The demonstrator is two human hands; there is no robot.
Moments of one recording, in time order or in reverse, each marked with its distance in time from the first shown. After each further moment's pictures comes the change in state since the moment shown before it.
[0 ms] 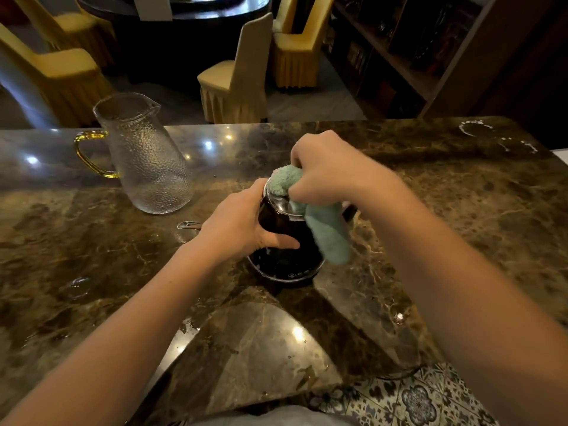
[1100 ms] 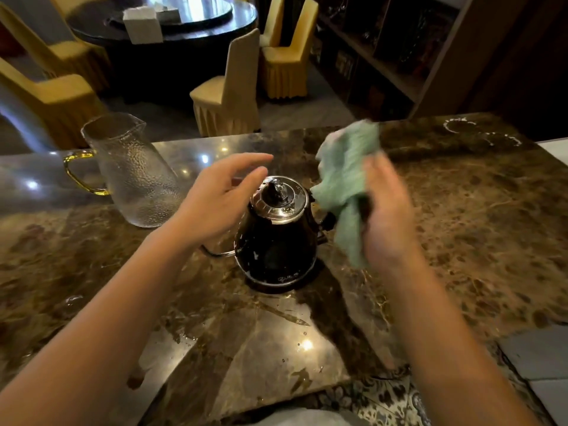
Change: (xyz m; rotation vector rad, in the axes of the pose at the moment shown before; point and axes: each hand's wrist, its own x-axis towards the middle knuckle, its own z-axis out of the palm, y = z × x) left_hand 0.003 0.033 -0.031 -0.143 0.230 0.202; right_hand -0.062 0.055 0.061 1.553 0.565 -0.050
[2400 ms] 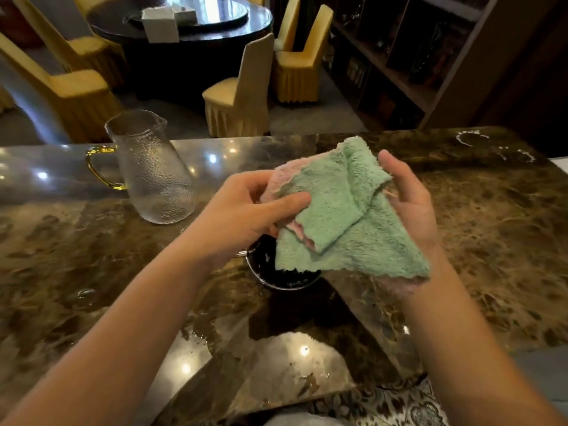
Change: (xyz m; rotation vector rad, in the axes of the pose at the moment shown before) left_hand -0.034 0.045 -0.011 -0.600 -0.206 -0.250; right_hand 0.019 -0.003 -0.017 0.617 -0.103 0.627
